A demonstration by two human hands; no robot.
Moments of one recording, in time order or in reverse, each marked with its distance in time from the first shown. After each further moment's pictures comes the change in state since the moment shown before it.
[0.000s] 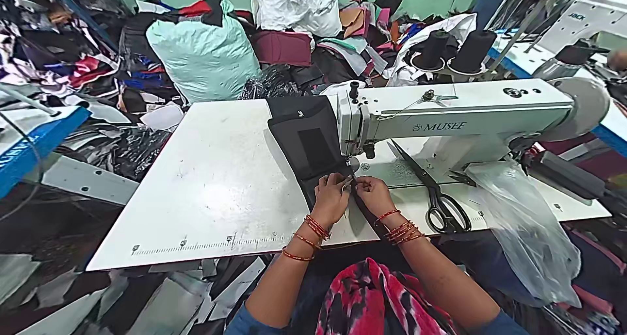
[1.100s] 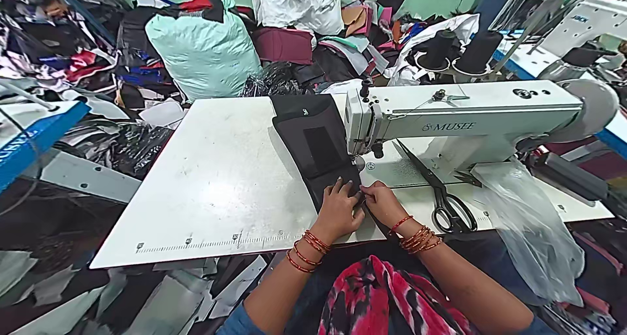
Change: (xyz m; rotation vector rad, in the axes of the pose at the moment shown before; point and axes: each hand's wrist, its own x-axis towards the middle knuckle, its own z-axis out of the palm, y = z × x) left_hand -0.021 -0.015 0.012 0.332 0.009 0.358; right_hand -0.021 -0.011 -0.009 -0.443 -0.173 -0.088
